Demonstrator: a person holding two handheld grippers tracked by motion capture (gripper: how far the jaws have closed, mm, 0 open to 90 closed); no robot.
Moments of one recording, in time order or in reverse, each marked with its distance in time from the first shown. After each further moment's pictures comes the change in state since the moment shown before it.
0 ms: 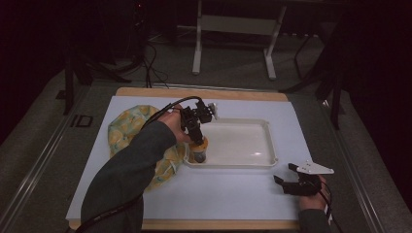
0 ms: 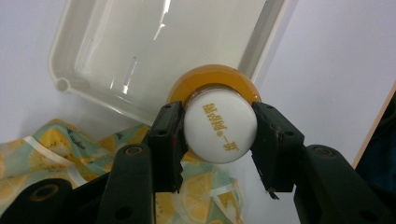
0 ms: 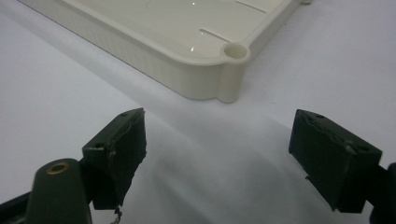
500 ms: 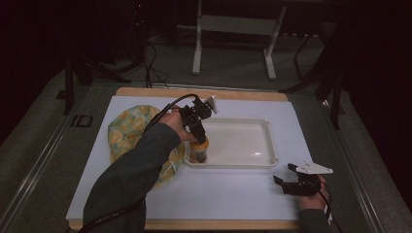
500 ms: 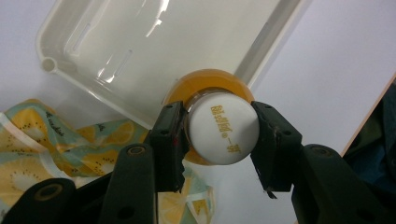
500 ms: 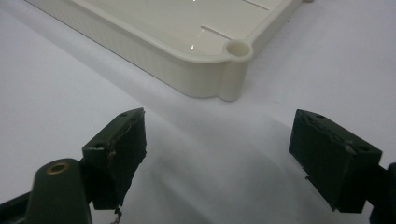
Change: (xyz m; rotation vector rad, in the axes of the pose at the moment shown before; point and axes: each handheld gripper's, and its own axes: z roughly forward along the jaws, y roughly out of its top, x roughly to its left) left arm 0.005 0.002 -0.001 -0.026 -0.051 -0.186; right arm 0.001 0.001 0.001 0.013 -0.002 -0.008
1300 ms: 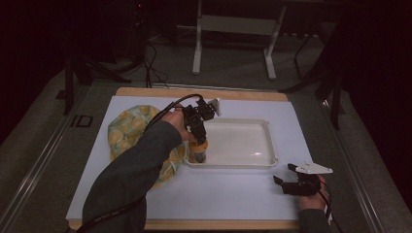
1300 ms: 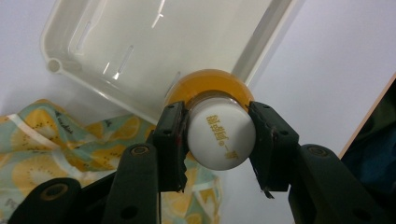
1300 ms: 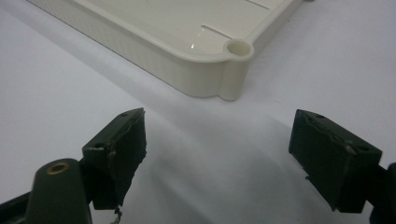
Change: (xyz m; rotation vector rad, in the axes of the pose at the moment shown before) left arm -0.006 0.005 -0.003 0.068 0.036 0.093; right arm 0.000 0.000 0.000 0.004 0.003 0.000
